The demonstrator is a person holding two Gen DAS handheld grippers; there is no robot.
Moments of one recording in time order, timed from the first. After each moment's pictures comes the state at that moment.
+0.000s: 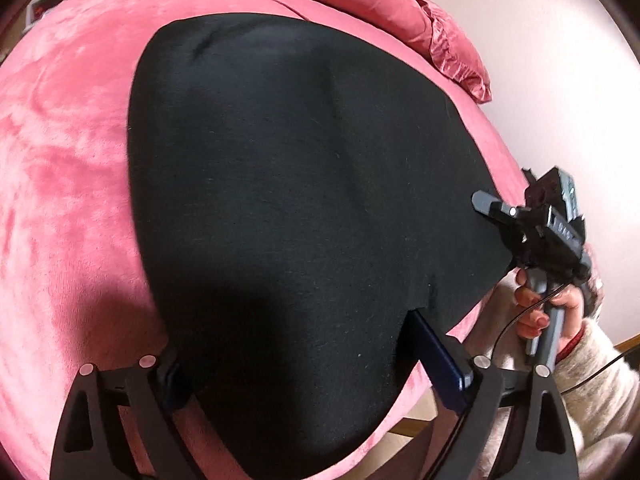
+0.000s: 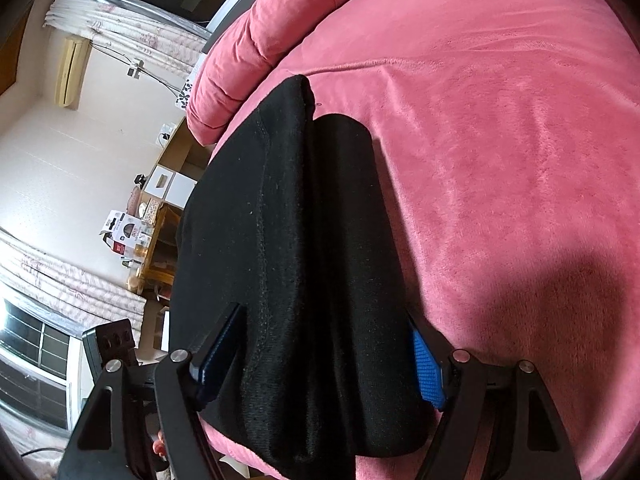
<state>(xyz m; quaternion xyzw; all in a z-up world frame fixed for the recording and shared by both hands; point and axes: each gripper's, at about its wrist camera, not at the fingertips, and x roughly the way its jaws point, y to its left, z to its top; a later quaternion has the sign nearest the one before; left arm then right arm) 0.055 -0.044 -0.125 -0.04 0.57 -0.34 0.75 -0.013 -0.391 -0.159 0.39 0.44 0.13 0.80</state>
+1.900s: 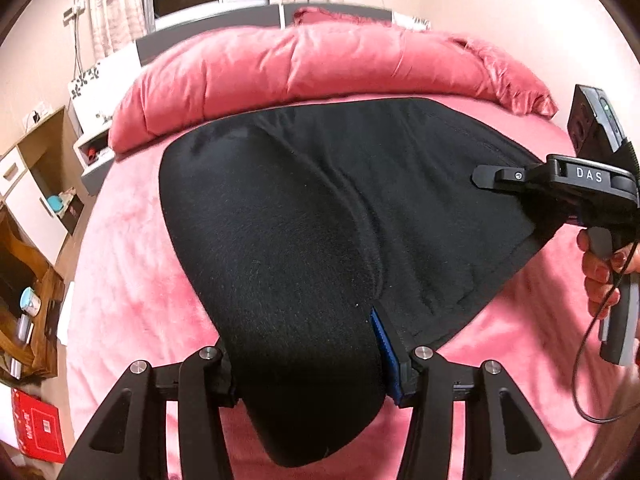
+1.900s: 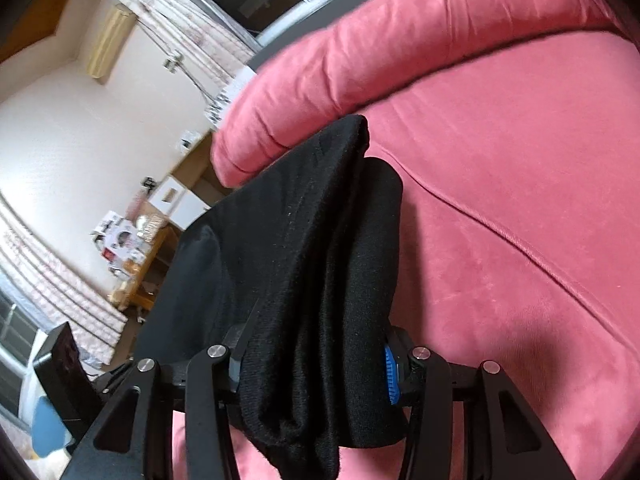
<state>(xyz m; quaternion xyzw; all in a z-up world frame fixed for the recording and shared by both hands) 0.227 -0.058 -0.075 0.13 0.42 -0.21 0.87 0.195 -0.331 -0.110 0.31 0.38 0.14 0.86</state>
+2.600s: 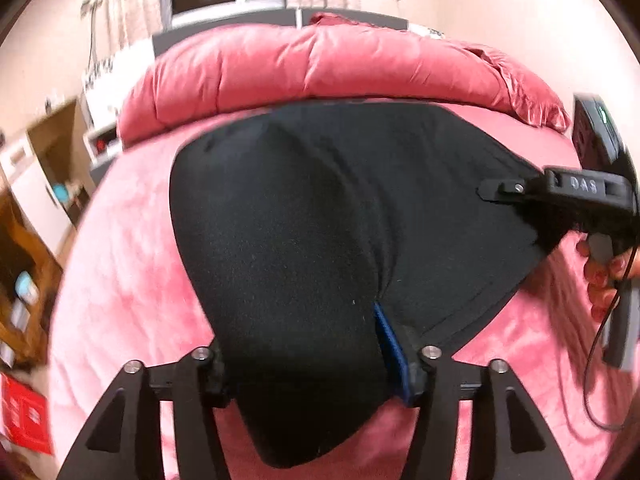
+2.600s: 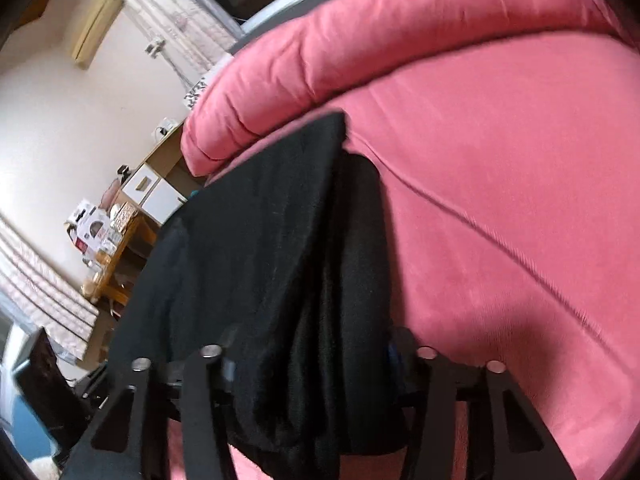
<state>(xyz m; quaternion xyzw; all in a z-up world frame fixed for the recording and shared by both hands) 0.232 -0.047 -0.106 0.08 0.40 -0.21 0.89 0.217 -0.331 -0.133 0.29 0.40 0.11 0.86</state>
